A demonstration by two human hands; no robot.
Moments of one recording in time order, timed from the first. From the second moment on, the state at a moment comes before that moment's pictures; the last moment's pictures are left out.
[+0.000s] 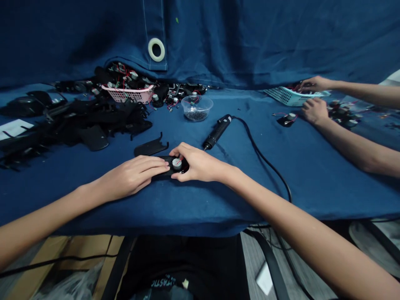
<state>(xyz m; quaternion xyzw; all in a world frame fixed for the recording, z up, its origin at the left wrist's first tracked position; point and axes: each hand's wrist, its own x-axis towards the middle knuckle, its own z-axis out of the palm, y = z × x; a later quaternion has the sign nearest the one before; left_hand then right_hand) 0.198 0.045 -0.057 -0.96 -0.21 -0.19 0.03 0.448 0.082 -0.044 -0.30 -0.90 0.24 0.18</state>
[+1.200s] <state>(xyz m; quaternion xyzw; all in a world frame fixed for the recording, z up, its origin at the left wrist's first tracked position) 0.195 0.046 -0.044 -0.96 -0.22 -0.16 -0.04 0.456 0.081 -0.039 -0.28 -0.91 0.21 0.21</state>
